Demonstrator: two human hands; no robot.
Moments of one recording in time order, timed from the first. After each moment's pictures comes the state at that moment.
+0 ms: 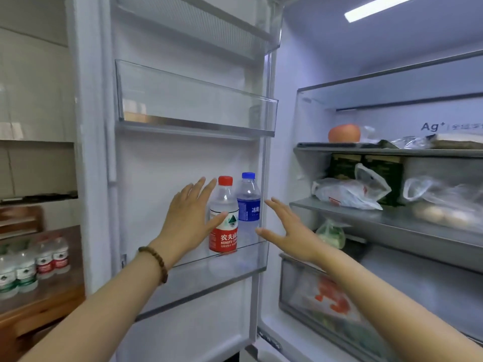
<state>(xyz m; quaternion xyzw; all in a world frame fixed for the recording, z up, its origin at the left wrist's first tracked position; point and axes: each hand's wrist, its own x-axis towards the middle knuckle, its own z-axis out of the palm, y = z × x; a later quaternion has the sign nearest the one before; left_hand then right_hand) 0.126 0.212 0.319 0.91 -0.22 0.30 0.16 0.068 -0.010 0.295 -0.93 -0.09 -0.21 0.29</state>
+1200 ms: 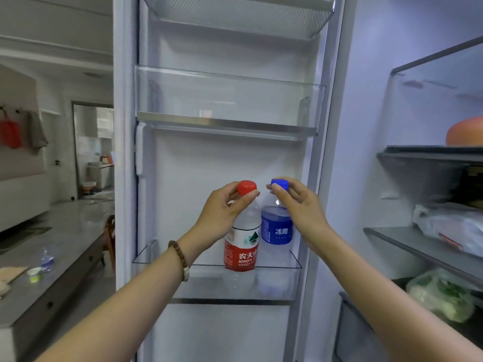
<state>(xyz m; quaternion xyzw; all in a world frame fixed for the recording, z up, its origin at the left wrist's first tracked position) 0.137 0.148 0.330 0.78 -0.15 0.30 0.53 0.184 -0.011 0.332 -0.68 -0.29 -0.15 0.66</state>
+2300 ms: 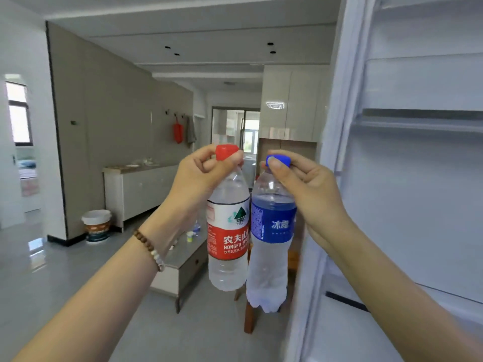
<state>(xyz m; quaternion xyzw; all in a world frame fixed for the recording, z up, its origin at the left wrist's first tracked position) -0.084 0.389 0.353 0.67 0.00 0.48 0.56 0.026 0.260 0.351 -0.54 -0.47 0.01 0.70</state>
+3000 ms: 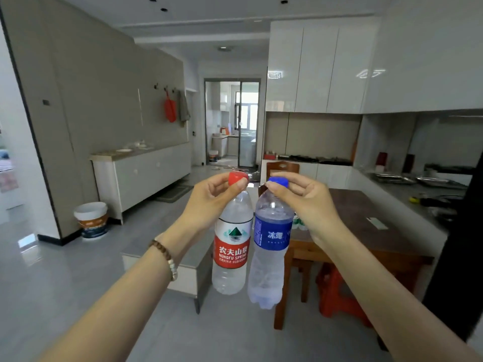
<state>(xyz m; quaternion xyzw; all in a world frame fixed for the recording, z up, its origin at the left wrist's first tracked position) 0.003 0.731 0.270 0.72 0.06 0.37 0.58 0.111 0.585 0.276 -0.60 -0.42 0.05 0.68</state>
